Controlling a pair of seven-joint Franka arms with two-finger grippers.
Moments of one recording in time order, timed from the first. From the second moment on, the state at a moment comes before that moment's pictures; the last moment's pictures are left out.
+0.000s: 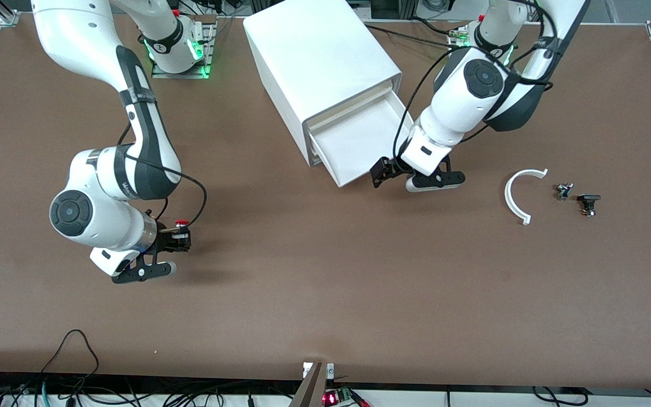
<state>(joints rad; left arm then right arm) 0.05 0.23 -0.62 -2.09 -0.08 2.59 -0.74 0.39 0.67 -0.26 -1.45 0.23 2.09 -0.14</state>
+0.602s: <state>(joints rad) 0.06 0.26 -0.63 -2.19 -0.08 2.79 -0.74 0.38 0.67 -0.28 -1.74 0.23 2.42 -0.26</state>
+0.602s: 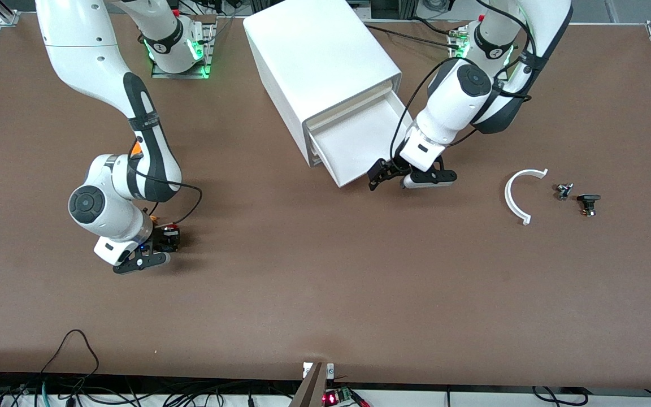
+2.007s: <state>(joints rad) 0.02 0.27 -0.65 -2.06 0.26 2.37 -1.10 0.36 0.31 -0.38 -1.76 0.23 2.18 -0.23</state>
